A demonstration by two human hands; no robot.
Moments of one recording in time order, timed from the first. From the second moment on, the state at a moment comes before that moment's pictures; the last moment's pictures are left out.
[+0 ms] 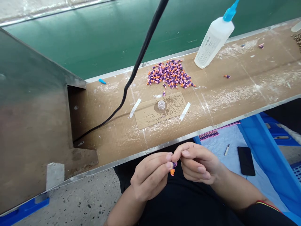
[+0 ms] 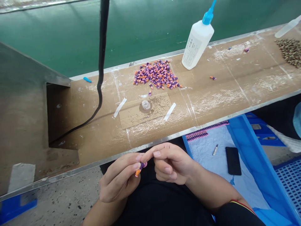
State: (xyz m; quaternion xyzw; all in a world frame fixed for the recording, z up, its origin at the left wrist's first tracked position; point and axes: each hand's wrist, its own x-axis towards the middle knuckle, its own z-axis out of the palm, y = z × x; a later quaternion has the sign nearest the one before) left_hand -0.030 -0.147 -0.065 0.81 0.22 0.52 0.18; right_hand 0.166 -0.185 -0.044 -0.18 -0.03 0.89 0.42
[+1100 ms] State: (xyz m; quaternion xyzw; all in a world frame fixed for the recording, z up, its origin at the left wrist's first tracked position) left_hand -0.018 -0.147 -0.063 0.75 0.30 0.53 0.25; right_hand 0.161 -0.195 -0.069 -0.45 -0.69 0.19 0.54
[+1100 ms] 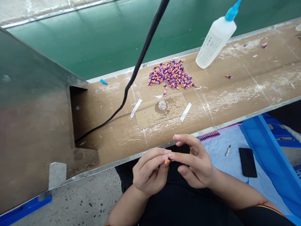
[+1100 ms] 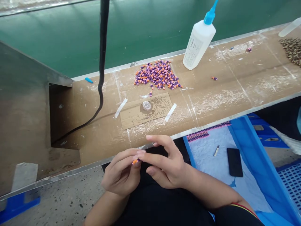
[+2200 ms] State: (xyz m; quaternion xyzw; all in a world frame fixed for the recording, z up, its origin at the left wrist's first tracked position) left_hand 0.002 -0.142 -0.078 0.39 0.31 0.45 0.74; right_hand 0.159 -0.190 -0.063 -0.49 -0.59 0.26 0.59
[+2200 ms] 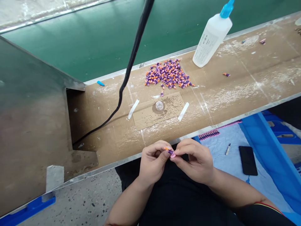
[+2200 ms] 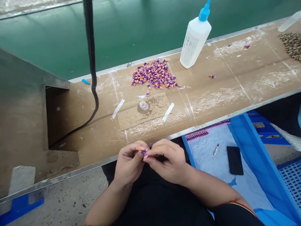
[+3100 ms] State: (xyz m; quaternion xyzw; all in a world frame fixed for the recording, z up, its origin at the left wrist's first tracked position) left_hand 0.015 -0.136 -0.075 0.53 0.32 0.46 0.64; right_hand 0.160 -0.195 -0.070 -0.51 -0.37 0.49 0.60
